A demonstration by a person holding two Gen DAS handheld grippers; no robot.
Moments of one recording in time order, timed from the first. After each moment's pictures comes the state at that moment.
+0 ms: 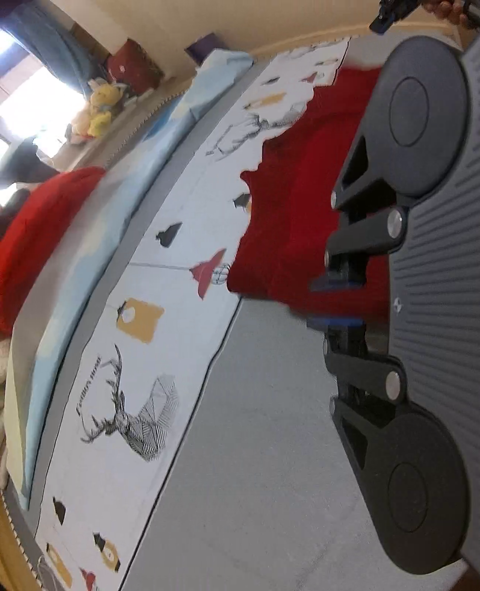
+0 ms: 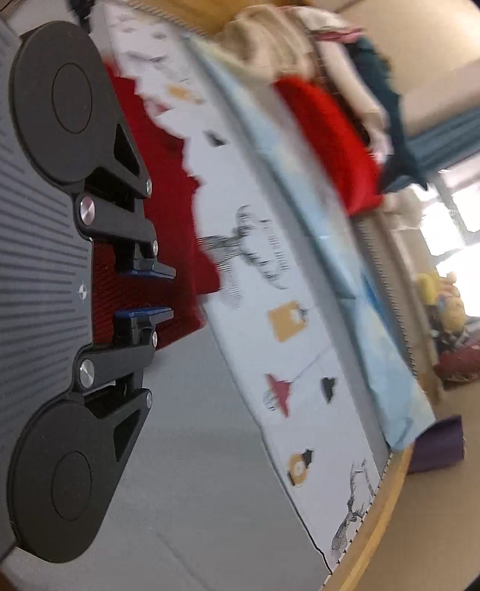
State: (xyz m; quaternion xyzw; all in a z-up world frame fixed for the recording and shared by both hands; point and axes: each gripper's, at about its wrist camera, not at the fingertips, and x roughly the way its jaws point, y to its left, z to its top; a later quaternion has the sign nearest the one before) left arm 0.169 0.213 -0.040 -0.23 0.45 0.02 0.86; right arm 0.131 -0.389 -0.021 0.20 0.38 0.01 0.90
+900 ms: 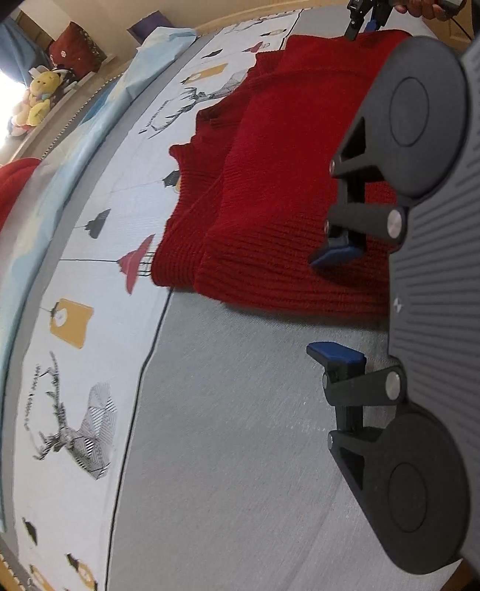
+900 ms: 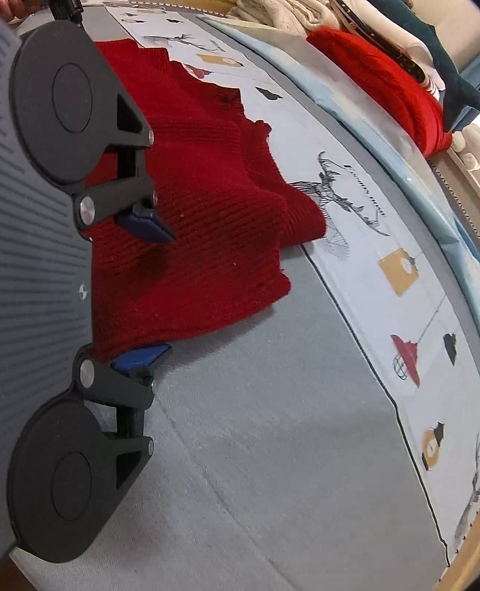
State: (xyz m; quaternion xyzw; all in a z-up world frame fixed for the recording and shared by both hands) left arm 0.178 0.183 -0.084 -0.18 0.54 0.02 0.82; right arm 0.156 -0.392 -0.106 0.25 0.52 -0.01 0.82
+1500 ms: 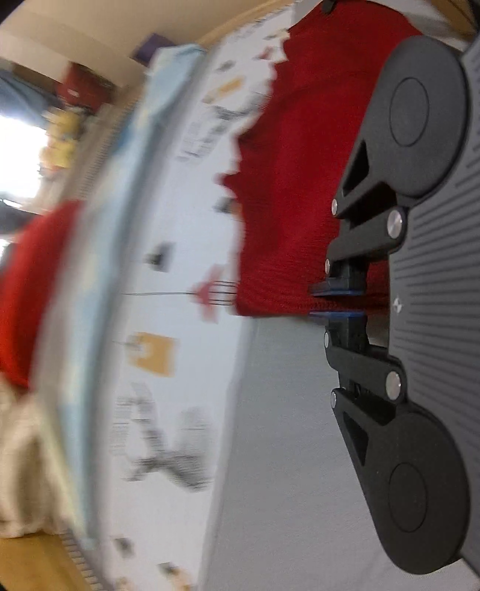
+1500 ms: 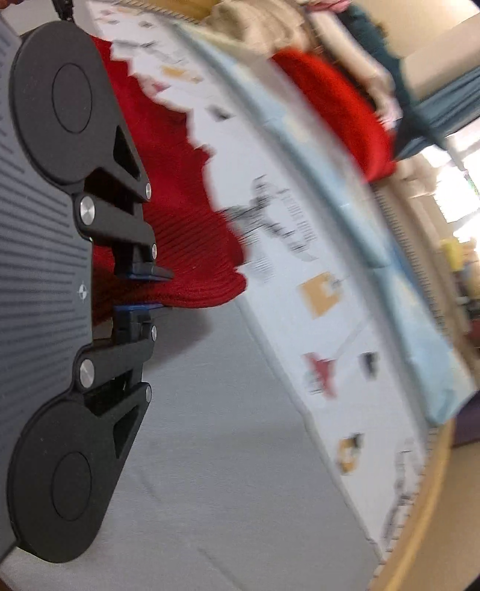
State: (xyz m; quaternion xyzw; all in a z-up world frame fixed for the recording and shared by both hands) left arm 0.174 0.163 -0.039 -0.11 0.41 0.01 0.90; right arm 0.147 -0.391 -0.062 0.23 0.40 -0.02 0.89
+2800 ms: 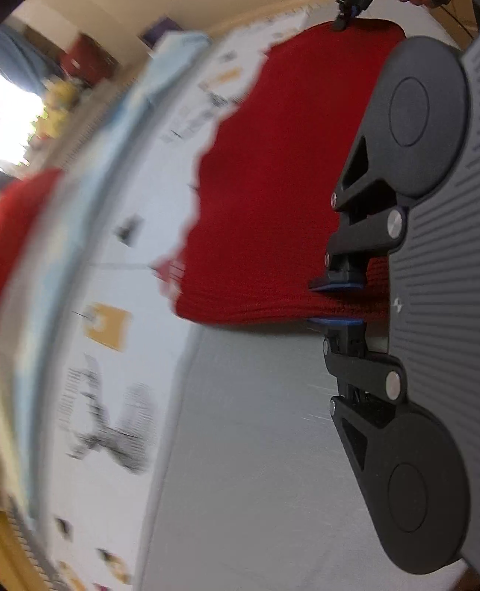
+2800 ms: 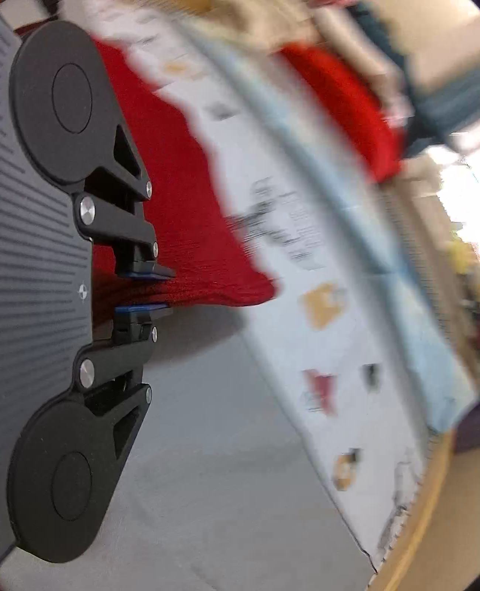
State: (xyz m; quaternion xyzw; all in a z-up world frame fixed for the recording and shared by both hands) left arm 0.178 0.180 -0.073 -0.16 0.51 0.03 0.85; right arm 0.175 -0.371 -0.081 0.20 0.46 -0.03 0.87
